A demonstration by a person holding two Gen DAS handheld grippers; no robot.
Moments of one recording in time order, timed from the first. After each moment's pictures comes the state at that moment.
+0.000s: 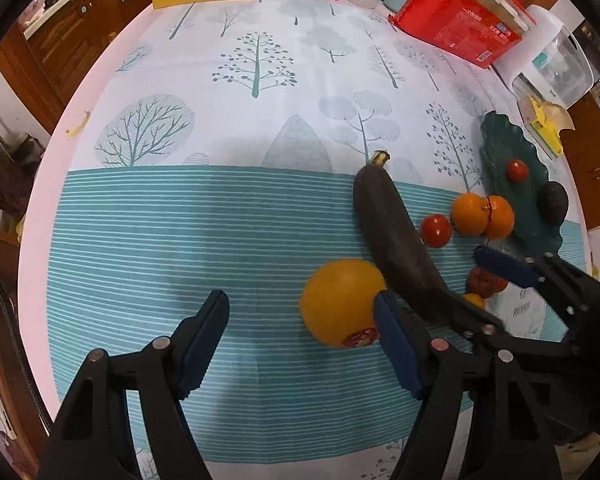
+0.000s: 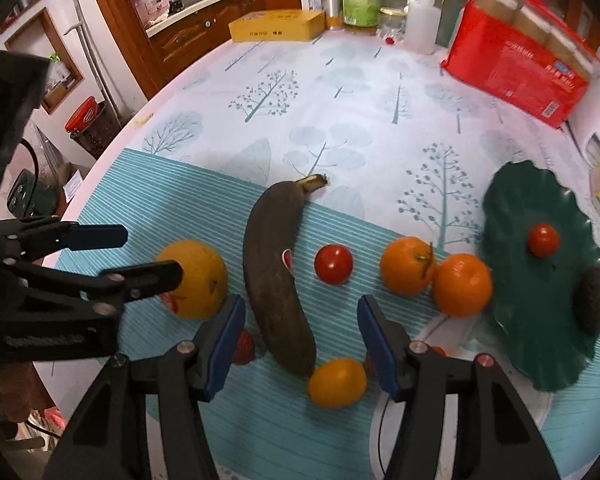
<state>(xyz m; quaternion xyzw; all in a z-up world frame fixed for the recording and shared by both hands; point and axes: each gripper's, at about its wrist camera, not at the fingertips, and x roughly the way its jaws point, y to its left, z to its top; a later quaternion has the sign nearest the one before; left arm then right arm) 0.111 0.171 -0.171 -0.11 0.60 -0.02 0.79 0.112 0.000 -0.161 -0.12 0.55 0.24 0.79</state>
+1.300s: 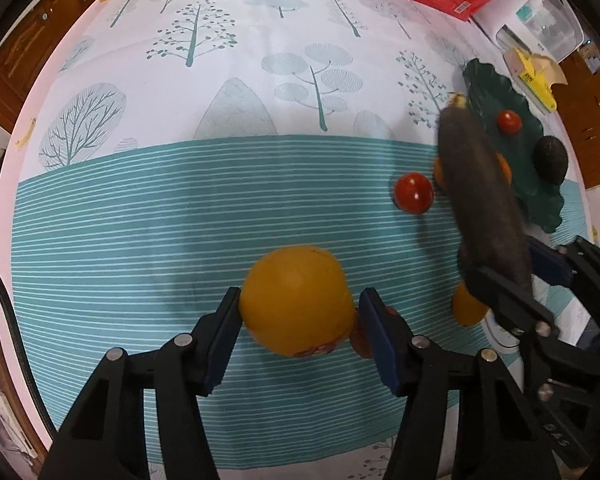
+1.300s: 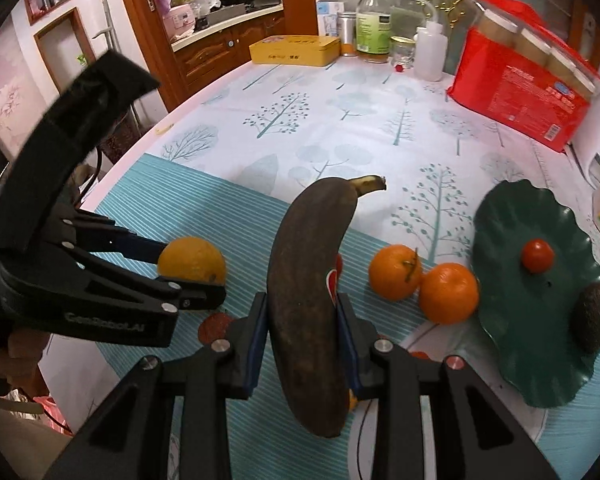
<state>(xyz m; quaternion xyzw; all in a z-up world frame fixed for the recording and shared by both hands) 0.121 0.135 -0.200 -0.07 0.64 -0.06 0.76 0.094 -0.024 -0.145 -0.12 0.49 0.27 0.82</state>
